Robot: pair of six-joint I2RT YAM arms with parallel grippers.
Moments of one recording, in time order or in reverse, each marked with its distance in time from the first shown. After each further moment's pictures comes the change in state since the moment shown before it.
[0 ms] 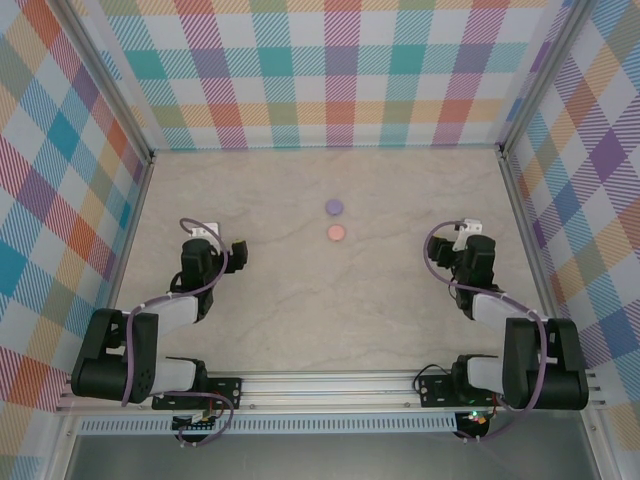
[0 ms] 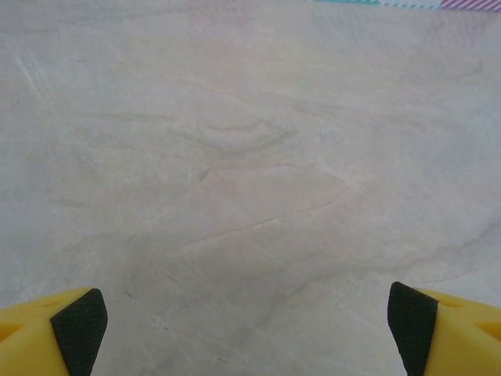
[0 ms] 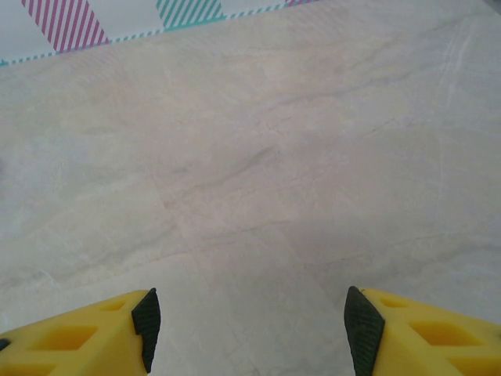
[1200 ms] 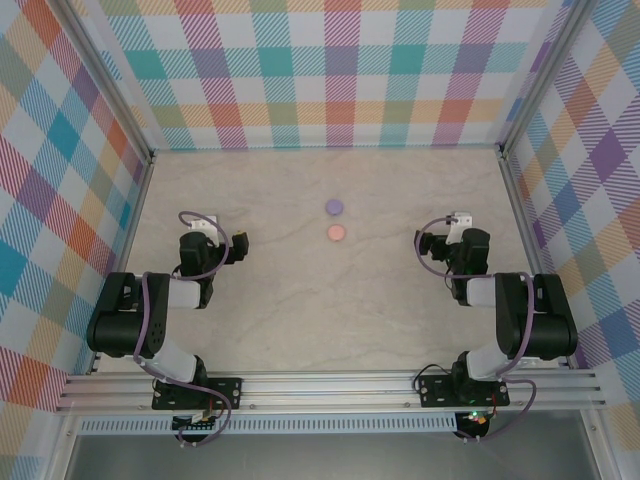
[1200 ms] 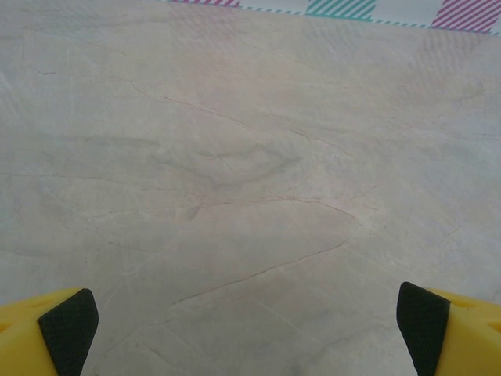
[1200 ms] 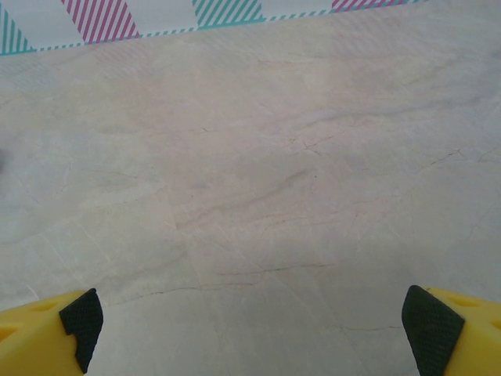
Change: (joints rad) left arm 0.068 0.249 0.065 0.207 0.114 0.007; right arm -0.005 0.266 0.058 0.232 -0.094 -0.071
